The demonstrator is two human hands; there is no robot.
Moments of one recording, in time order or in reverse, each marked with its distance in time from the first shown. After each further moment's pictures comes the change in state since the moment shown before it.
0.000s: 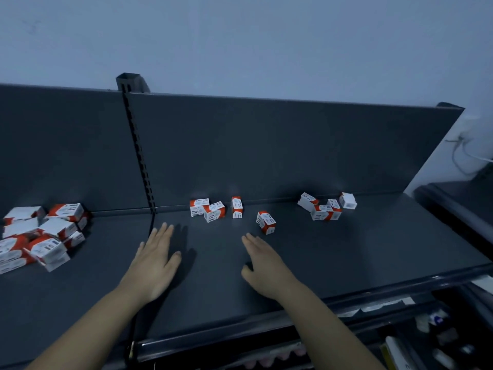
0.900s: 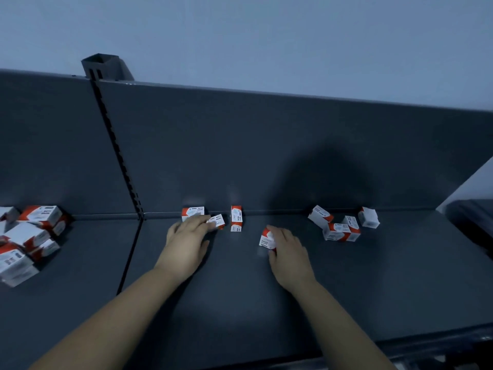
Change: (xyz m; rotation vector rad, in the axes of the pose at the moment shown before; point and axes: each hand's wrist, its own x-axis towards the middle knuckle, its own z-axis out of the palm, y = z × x) left_hand 0.104 0.040 0.052 0.129 0.159 0.249; right_hand 0.076 0.080 -0.019 -0.032 0.198 0.153
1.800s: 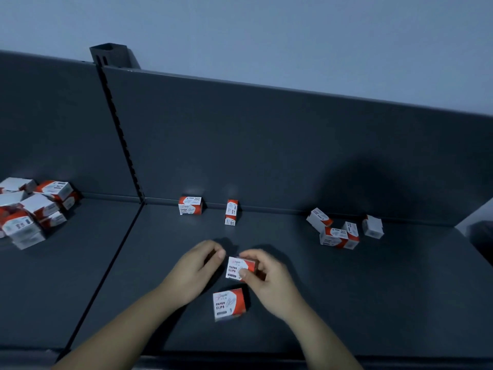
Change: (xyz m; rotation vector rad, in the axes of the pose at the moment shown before) left_hand -0.049 0.069 0.014 -0.551 -0.028 -0.165; right_hand -0.041 0.015 0.004 0.738 -0.141 -0.258
